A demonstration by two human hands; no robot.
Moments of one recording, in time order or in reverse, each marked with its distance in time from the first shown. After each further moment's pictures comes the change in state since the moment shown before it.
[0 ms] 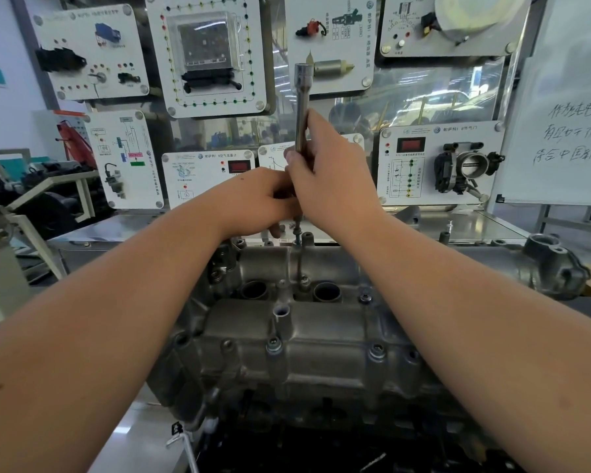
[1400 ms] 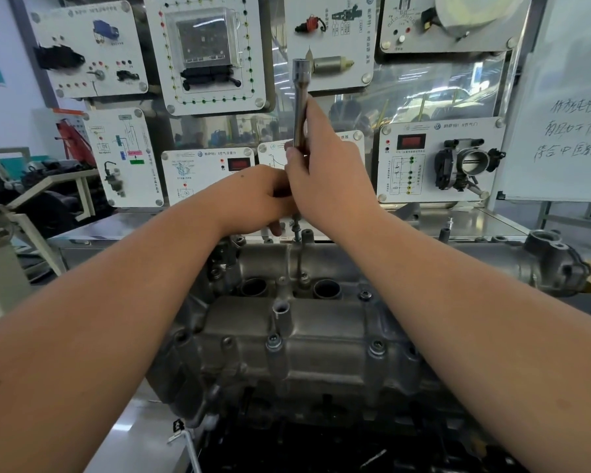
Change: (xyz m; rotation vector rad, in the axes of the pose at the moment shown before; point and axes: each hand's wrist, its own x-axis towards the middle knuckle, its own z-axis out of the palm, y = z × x) left_hand -0.002 0.004 0.000 0.005 0.015 0.004; right_hand -0.005 -0.009 -0.002 -0.042 -0.033 0.018
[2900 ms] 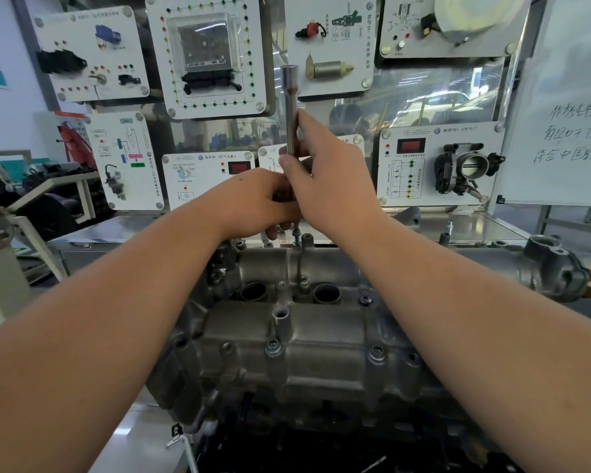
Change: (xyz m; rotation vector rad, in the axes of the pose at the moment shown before) left_hand 0.004 -0.006 0.000 0.012 -0.013 -0.031; right_hand 0.002 0.005 -0.001 0.063 0.013 -0.044
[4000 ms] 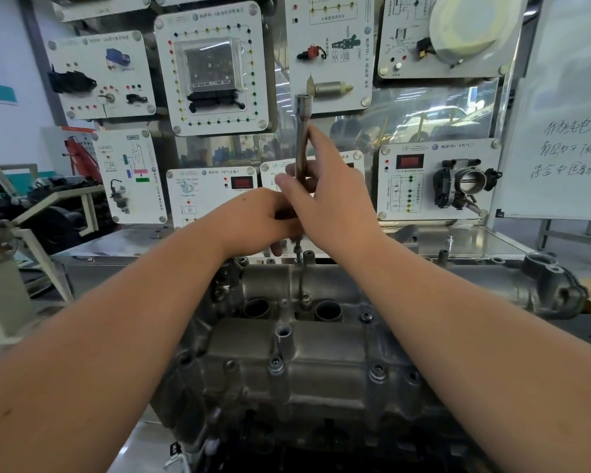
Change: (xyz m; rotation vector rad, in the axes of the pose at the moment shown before) left_hand -0.001 0.000 -0.001 0.024 0.005 0.010; right_hand -0.003 0.000 -0.002 0.068 -0.001 0.050
